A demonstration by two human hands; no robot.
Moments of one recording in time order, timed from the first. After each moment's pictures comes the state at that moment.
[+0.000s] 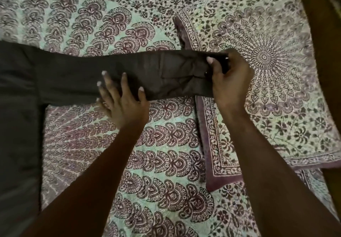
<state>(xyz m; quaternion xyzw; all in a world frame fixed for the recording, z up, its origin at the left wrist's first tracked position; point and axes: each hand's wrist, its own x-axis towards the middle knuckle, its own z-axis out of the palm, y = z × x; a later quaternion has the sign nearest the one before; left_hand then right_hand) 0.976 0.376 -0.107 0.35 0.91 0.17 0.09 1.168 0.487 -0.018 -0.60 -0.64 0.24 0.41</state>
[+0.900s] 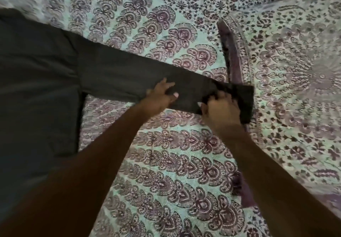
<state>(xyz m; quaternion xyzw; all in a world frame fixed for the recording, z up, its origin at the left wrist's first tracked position) 0.887 0.393 -0.107 0.39 0.73 0.22 0.51 1.094 0.442 -0.095 -0.54 -0.83 0.04 -0.14</state>
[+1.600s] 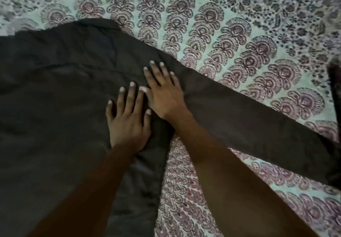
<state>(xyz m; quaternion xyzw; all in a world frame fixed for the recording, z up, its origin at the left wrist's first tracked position) 0.611 0.242 -0.179 0.42 0.90 0.07 0.04 0.661 0.392 -0.169 -0.29 -0.95 0.12 0.02</state>
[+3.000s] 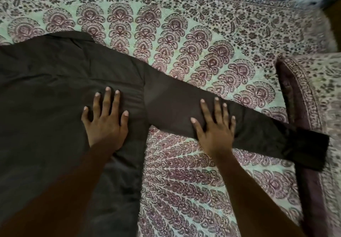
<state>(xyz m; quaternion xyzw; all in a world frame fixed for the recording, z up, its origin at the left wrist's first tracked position) 0.608 0.246 -0.181 0.43 0.90 0.07 0.06 0.897 0.396 -0.168 -0.56 -0.83 0.06 0.00</state>
